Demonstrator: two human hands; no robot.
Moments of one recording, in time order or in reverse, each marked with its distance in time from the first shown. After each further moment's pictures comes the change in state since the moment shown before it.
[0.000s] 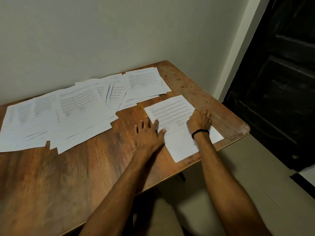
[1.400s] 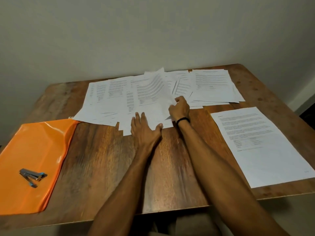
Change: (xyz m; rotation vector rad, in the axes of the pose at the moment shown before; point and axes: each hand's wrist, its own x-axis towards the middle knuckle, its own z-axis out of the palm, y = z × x) left_hand -0.028 -0.213 -0.062 -0.300 0.383 -0.561; right_hand -0.073 -0.302 0.085 0.651 -0.327 -0.240
